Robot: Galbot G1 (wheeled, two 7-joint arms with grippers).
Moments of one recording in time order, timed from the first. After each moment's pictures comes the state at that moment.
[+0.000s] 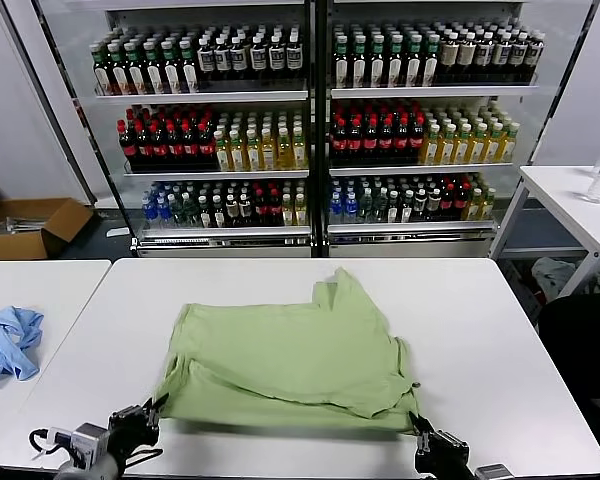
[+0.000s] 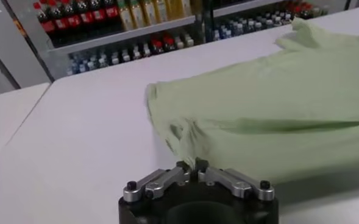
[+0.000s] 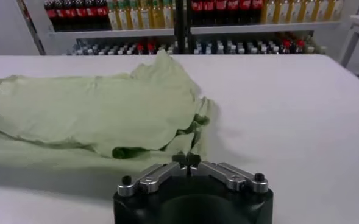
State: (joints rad) left arm 1.74 -0.98 -0.68 -2.21 -0.39 0.55 -0.02; right arm -1.86 1.16 0.52 2.39 0.36 -0.46 0.15
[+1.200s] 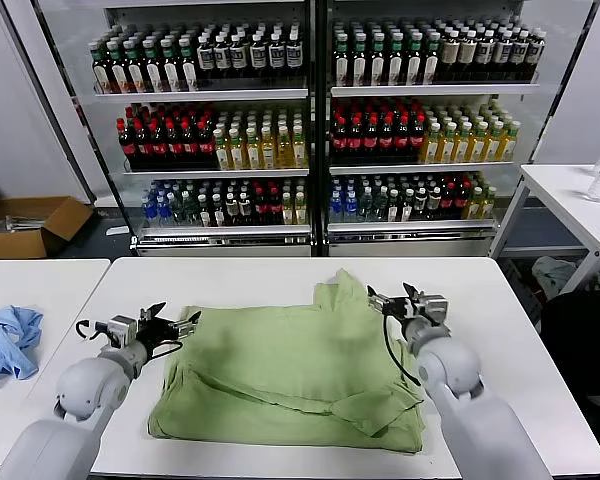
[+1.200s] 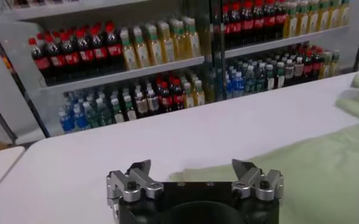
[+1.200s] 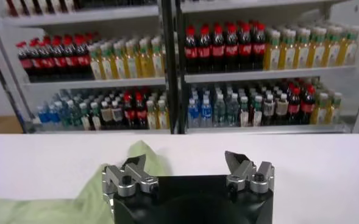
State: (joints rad) left arm 0.96 -0.96 -0.38 -1.60 -0.45 0.51 0.10; right arm -0.77 1.24 0.23 1.56 0.52 -0.55 0.20
